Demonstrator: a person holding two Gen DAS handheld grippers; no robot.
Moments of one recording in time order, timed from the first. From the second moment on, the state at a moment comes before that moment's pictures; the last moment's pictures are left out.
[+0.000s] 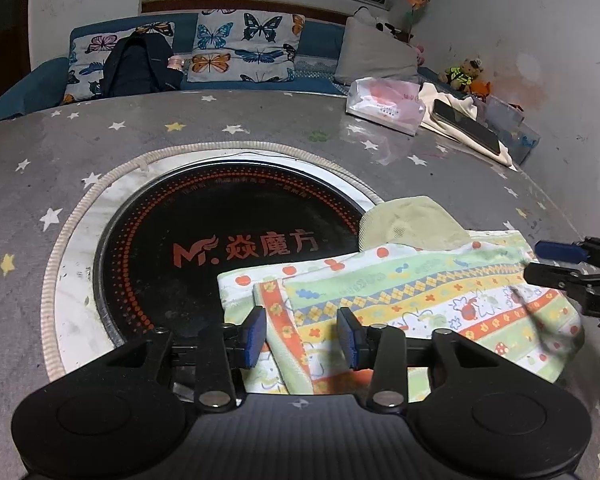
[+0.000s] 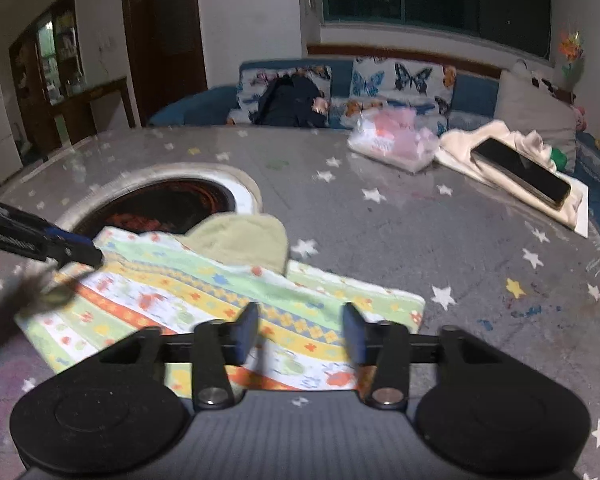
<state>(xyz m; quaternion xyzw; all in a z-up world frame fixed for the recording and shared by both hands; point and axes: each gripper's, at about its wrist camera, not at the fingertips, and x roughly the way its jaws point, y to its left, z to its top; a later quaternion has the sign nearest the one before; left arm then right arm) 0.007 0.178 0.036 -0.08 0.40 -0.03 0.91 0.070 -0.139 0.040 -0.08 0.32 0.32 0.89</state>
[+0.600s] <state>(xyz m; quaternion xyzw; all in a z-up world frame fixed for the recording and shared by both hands) -0.021 0.182 0.050 -0.08 0.39 0.01 0.92 0.005 -0.106 0.051 -0.09 0.27 0.35 0.89</state>
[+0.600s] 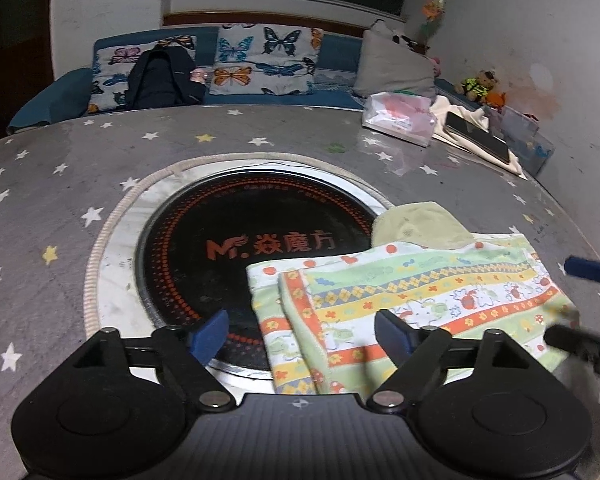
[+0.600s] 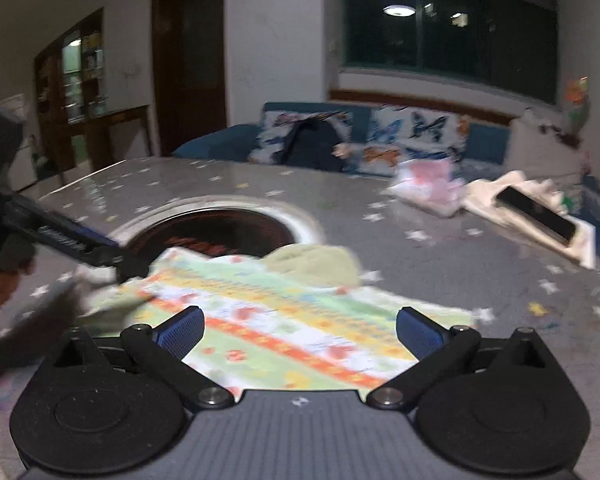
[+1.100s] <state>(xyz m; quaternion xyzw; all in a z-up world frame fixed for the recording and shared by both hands) -0.032 0.209 0.050 -0.13 0.39 0.04 0.91 -0.051 0.003 0.036 -0.25 0.26 0.49 0.79</state>
